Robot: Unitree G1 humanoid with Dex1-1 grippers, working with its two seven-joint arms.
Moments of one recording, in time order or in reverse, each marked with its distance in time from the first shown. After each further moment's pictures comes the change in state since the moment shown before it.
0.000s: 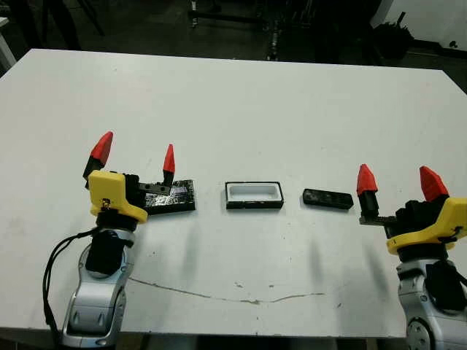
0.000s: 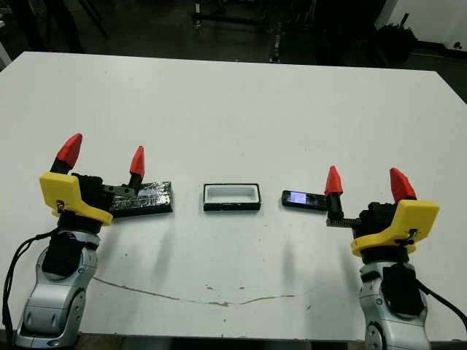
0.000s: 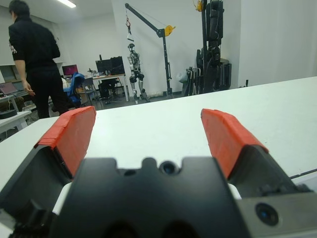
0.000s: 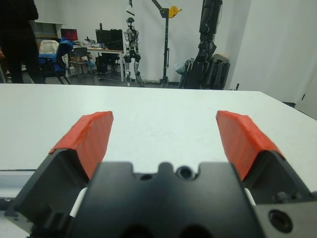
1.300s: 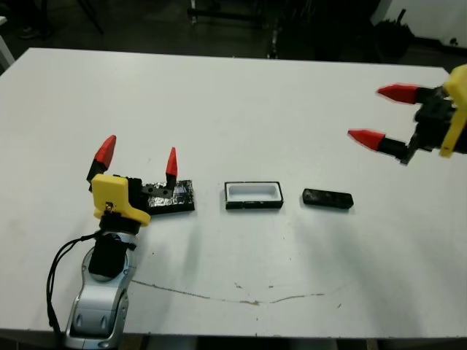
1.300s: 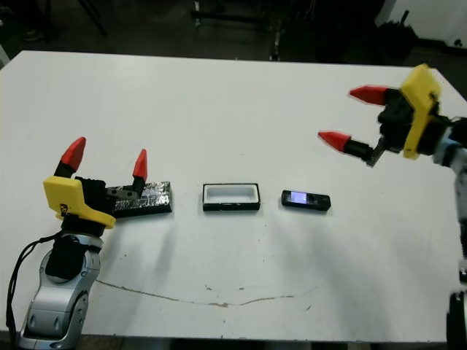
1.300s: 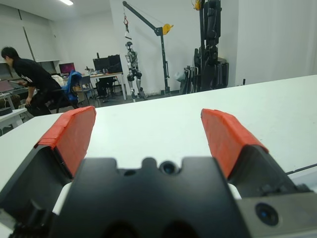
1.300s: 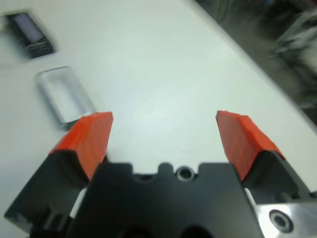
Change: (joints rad) left arm 0.014 -0.009 -0.011 0.015 -0.009 -0.018 0.000; right arm -1.003 -0.652 0.325 1.108 -0.039 -0.006 1.228
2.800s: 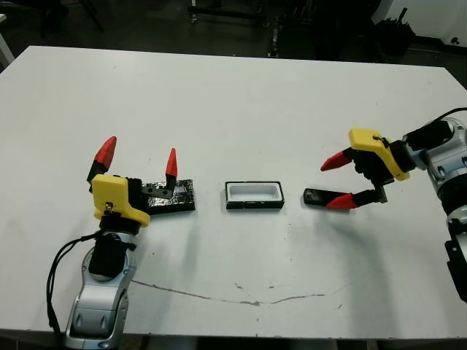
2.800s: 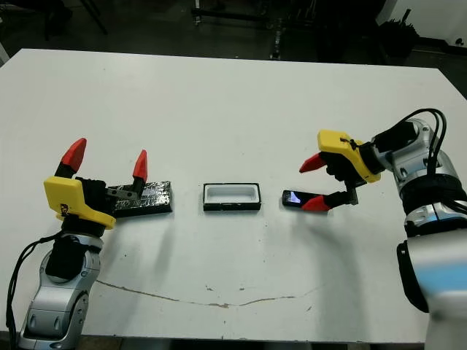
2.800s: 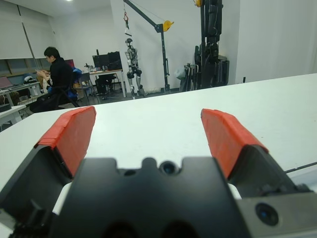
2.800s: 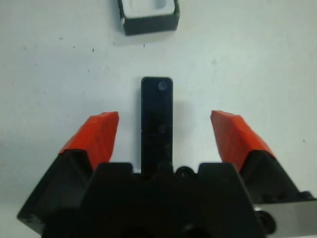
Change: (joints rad) left arm -0.001 -0.001 0.001 0.000 -0.002 0.008 -0.002; right arm -0.128 0.151 0.203 0.414 -0.345 -0.330 0.212
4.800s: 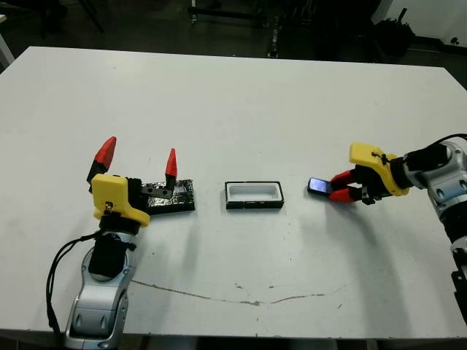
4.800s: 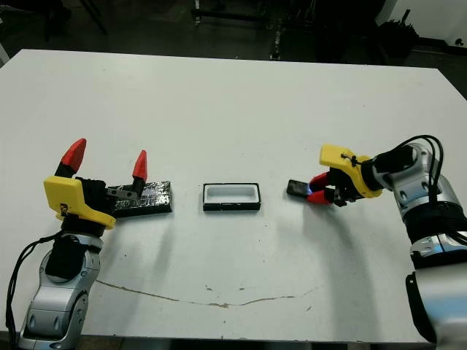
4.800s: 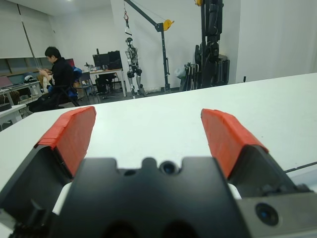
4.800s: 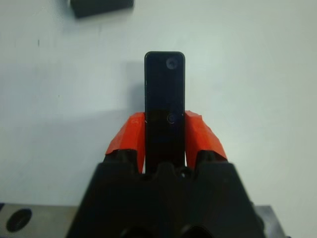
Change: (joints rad) left arm 0.000 -0.001 0.001 -0.004 -0.003 0.010 0.000; right arm 0.147 -0.027 -0.081 -0.213 0.046 0.099 -0.236
